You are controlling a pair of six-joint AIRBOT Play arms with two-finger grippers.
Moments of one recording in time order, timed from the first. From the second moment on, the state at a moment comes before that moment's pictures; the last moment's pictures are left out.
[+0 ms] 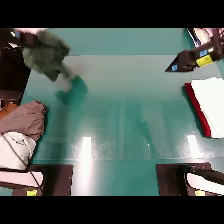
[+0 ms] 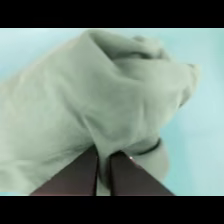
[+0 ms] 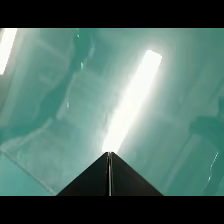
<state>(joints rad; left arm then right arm) 0.07 -1.52 2.04 1.18 -1.27 -1.24 0.05 -1.30 1.80 -1.02 1.63 1.49</state>
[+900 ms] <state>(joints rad) -0.21 -1.40 1.54 0.84 -1.40 -1.12 0.05 -1.21 1.89 -1.02 1.55 1.49</state>
